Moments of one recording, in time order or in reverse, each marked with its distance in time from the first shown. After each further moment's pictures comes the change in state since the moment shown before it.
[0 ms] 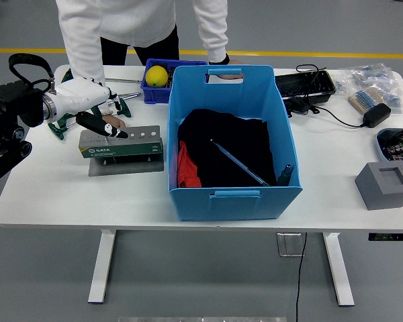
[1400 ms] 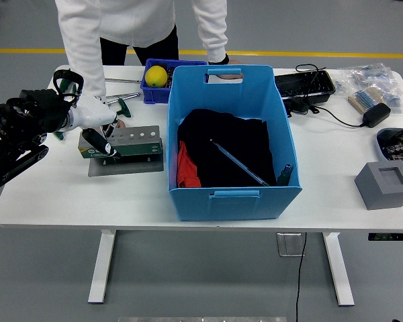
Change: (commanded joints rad) left arm -0.136 -0.112 0.299 0.194 0.038 -0.032 -0.003; right arm 0.022 -0.014 0.015 -0.003 -0.029 0.008 -0.008
